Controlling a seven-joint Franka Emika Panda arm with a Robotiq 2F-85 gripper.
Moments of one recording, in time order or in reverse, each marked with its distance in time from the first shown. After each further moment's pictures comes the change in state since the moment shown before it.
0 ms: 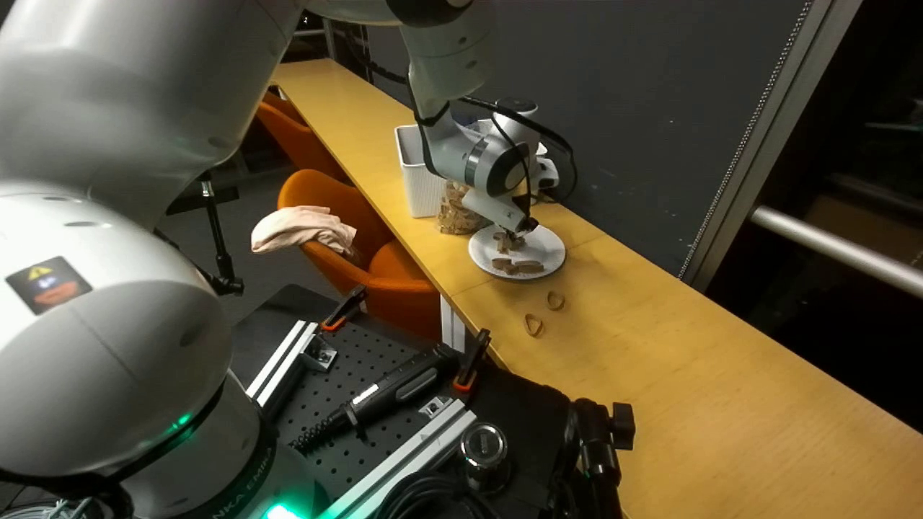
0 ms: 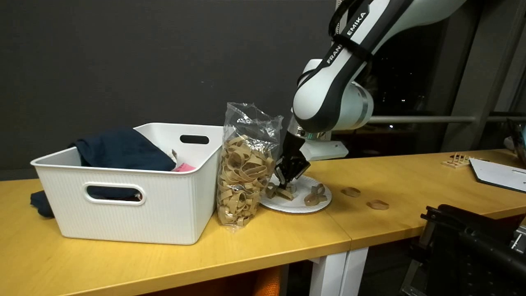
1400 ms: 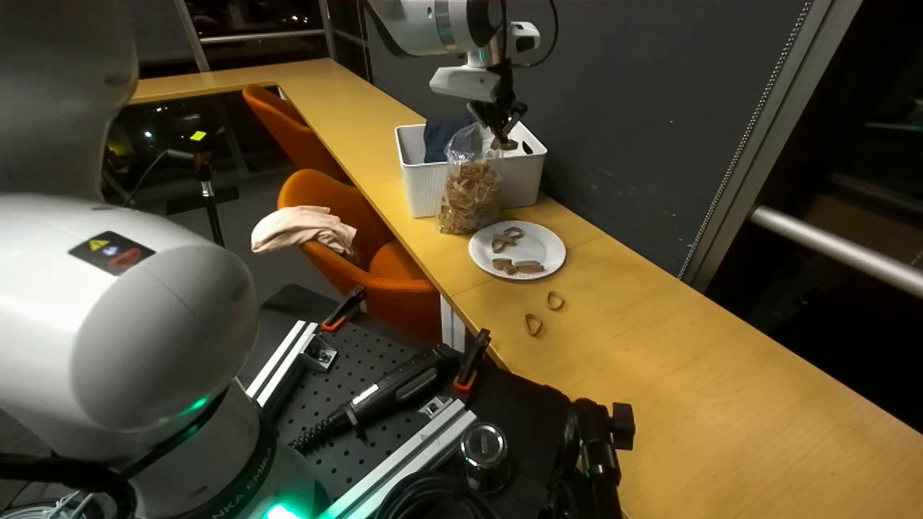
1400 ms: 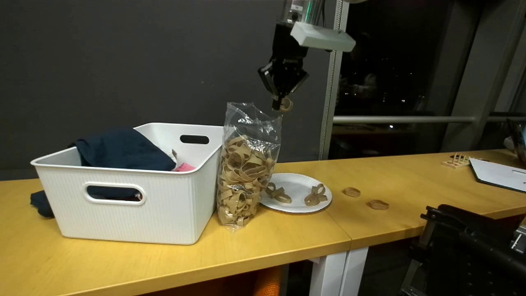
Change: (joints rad) arm 0.245 -0.454 -0.166 -0.079 -0.228 -0.337 0.290
